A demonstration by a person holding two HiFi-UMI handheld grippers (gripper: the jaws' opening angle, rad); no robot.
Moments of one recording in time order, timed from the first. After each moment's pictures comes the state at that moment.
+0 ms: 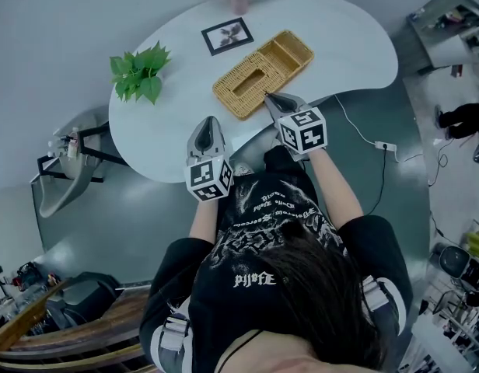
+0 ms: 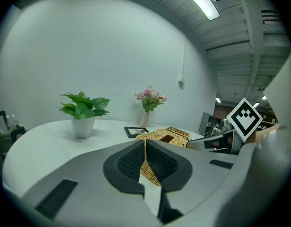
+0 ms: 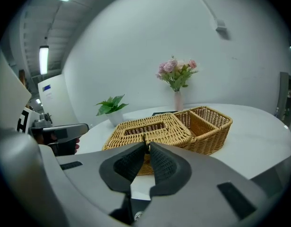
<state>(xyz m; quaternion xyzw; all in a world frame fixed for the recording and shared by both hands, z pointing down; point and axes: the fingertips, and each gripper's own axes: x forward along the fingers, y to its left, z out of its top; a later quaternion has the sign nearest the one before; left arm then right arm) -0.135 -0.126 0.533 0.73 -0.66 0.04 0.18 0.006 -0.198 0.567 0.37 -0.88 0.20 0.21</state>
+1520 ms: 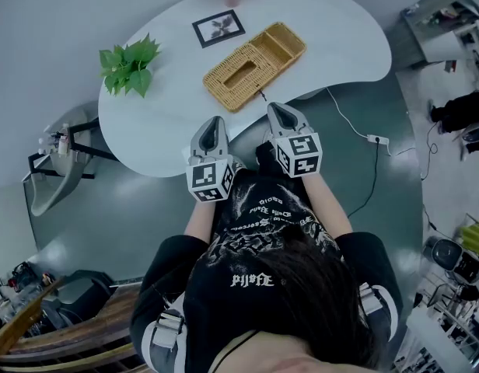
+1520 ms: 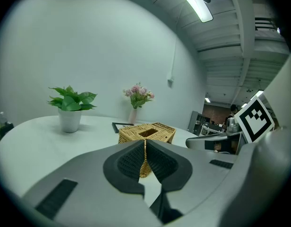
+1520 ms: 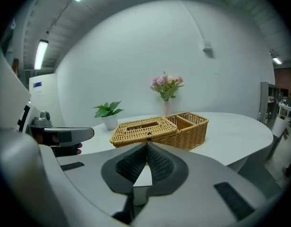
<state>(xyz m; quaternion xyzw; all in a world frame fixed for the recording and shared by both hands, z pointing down) -0.095 -0.110 0.542 0.77 -0.62 0.04 0.18 0.036 -0.153 0.558 0.45 -0.86 0.16 0.16</state>
